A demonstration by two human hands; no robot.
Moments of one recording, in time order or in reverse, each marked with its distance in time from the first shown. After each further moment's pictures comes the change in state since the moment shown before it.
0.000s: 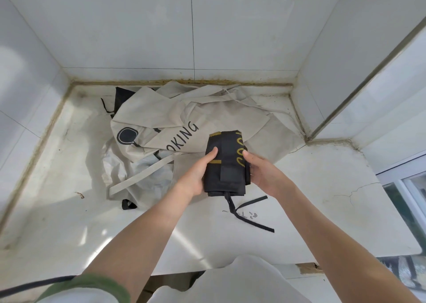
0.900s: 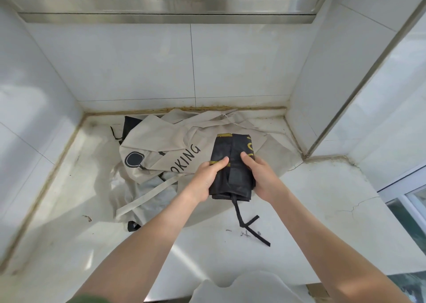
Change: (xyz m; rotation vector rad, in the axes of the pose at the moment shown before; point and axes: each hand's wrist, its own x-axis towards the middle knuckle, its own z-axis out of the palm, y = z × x) left_hand -0.020 0.027 0.029 0.199 0.090 0.284; right_hand -0.008 -0.035 0.036 0.076 0.125 -0.125
